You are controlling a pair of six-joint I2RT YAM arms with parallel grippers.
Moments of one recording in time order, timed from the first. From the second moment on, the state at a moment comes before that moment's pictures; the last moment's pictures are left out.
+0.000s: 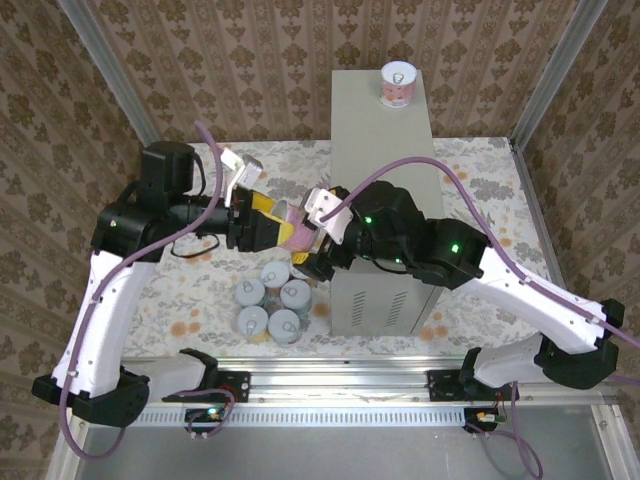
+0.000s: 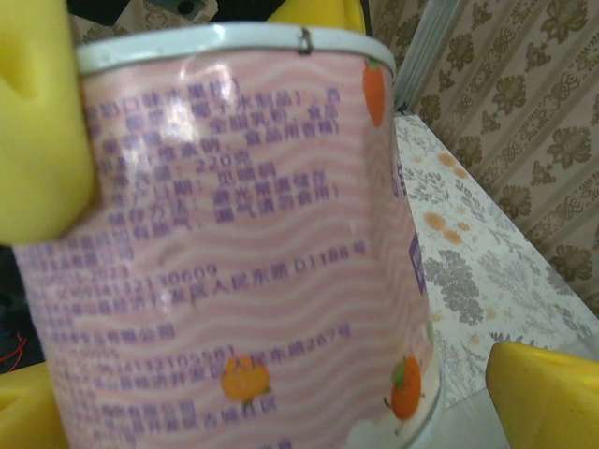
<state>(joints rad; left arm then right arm) -0.45 1.17 1.66 -1.08 0.99 -0.03 1.03 1.33 1.61 -0.71 0.05 -0.21</state>
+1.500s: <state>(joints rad) -0.61 1.05 1.29 -0.27 0.89 -0.31 0.96 1.22 1.46 -0.50 -0.03 0.14</state>
